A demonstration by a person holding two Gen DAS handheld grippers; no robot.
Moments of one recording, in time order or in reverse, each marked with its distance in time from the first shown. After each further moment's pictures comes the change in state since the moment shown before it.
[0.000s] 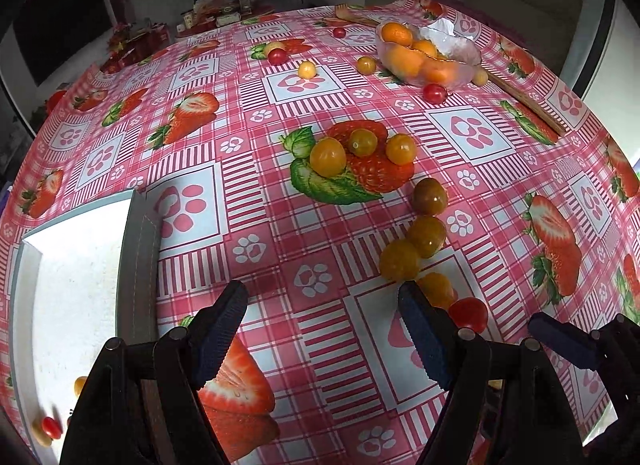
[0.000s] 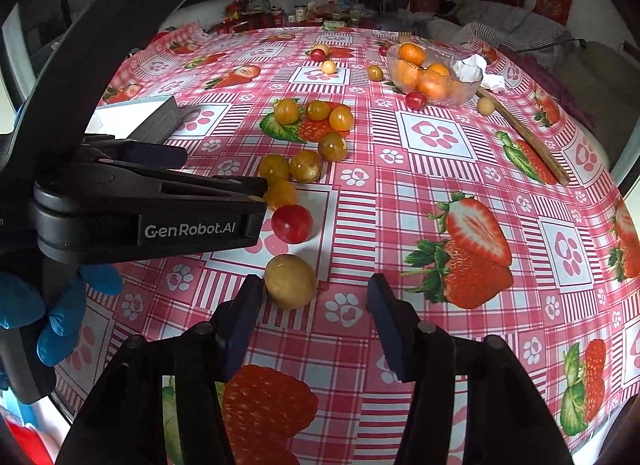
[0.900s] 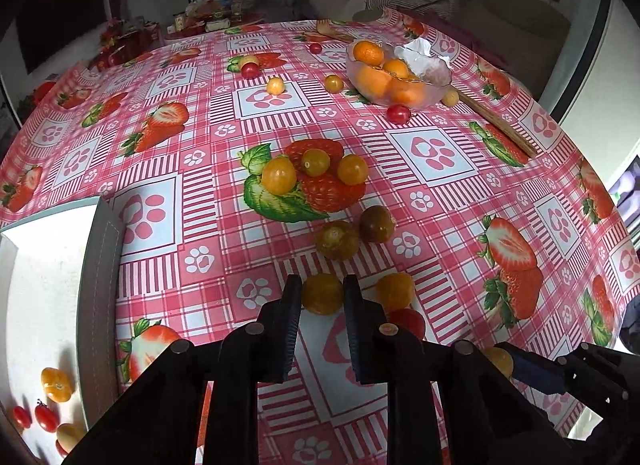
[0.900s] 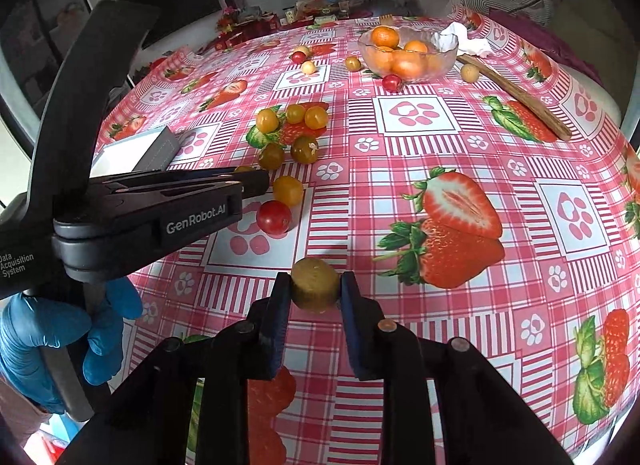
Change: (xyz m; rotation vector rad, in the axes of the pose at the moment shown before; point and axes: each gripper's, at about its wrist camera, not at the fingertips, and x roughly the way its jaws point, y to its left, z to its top) left arm -0.011 -0.015 0.000 -0.051 -0.052 -0.097; right arm -0.010 -0.039 -0.004 0.155 0.014 0.140
